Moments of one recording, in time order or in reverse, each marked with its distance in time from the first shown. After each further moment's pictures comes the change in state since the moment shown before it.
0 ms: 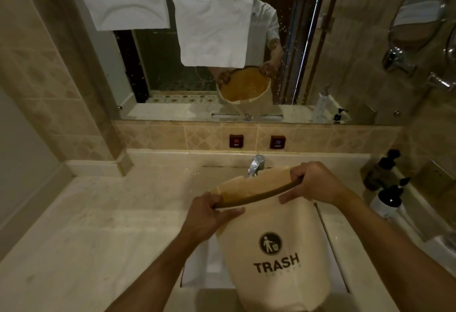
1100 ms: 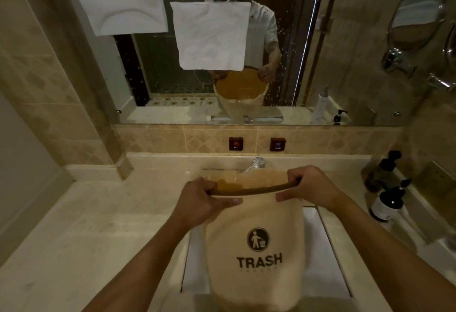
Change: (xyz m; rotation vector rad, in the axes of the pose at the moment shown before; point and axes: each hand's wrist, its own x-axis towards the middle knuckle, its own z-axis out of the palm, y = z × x) left_hand 0.018 0.030 -0.030 0.143 0.018 -0.007; right_hand 0.002 -0.005 0.007 0.201 0.006 -0.026
